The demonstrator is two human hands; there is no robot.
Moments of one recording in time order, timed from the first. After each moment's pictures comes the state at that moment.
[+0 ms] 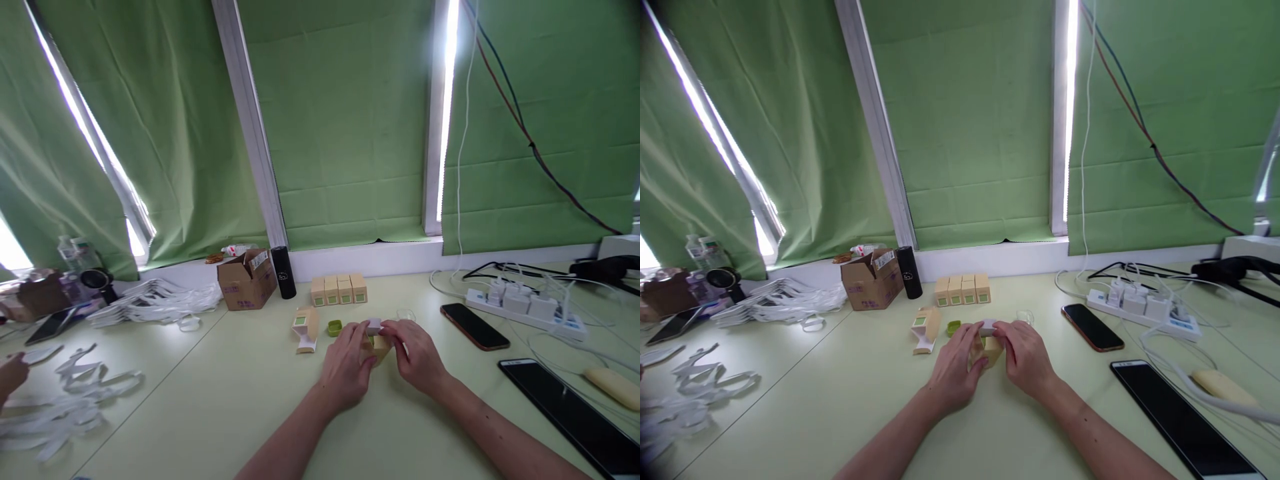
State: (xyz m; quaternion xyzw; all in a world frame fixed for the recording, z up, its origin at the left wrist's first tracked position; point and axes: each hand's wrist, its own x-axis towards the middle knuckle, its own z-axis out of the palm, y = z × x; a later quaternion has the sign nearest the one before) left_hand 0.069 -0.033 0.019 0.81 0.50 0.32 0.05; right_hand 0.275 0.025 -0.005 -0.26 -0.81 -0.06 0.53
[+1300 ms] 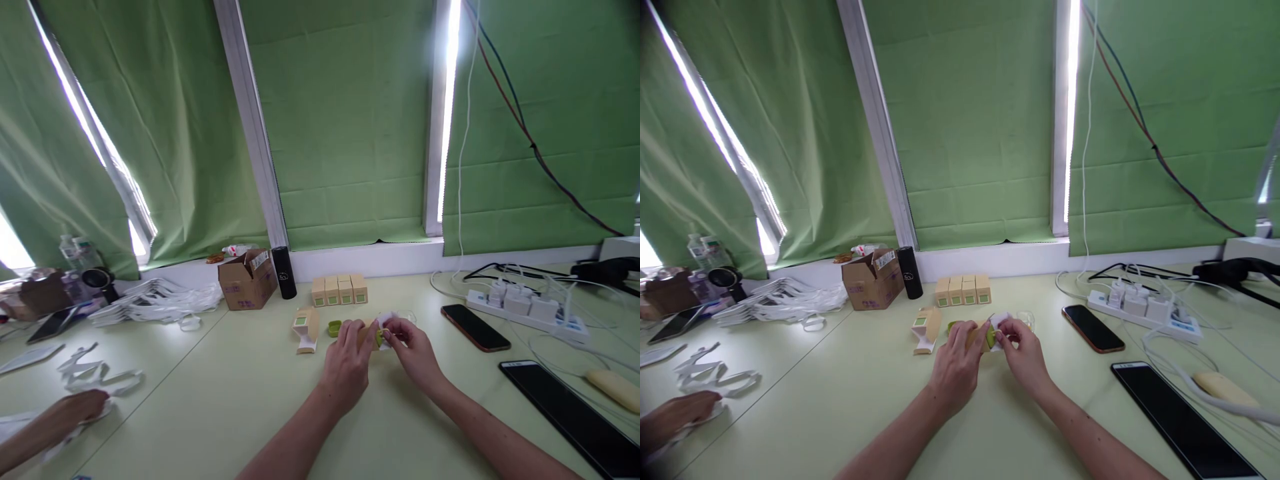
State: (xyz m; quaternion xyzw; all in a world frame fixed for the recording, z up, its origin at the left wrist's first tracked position) left_hand 0.075 -0.033 0.016 0.81 0.48 0.25 -0.23; right_hand 0.254 0.020 -0.002 -0.36 -0.63 0.37 0.59
